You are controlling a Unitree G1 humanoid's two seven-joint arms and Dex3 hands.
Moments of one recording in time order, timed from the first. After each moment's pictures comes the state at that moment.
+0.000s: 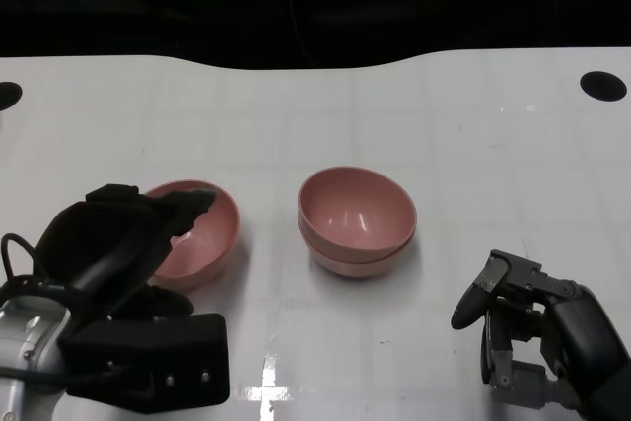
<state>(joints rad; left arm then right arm) -0.14 0.44 -0.22 -0.04 0.87 0.01 -0.19 0.20 -0.11 0.11 -0.14 -0.06 -0.18 0.11</state>
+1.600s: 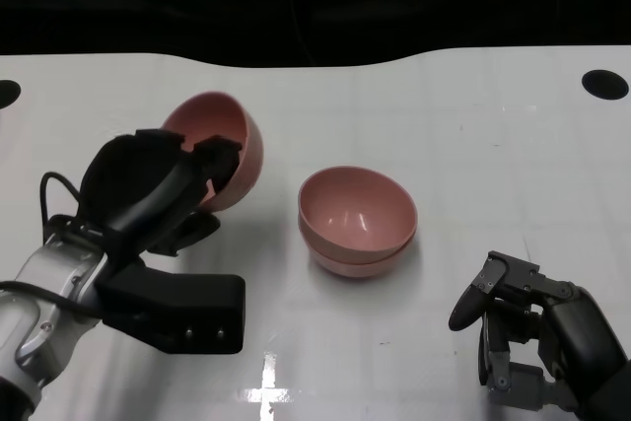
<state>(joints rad) -0.47 0.44 -0.39 0.41 0.85 -0.29 0.26 0.21 -0.10 0.12 -0.15 -0.06 -0.18 0.11</state>
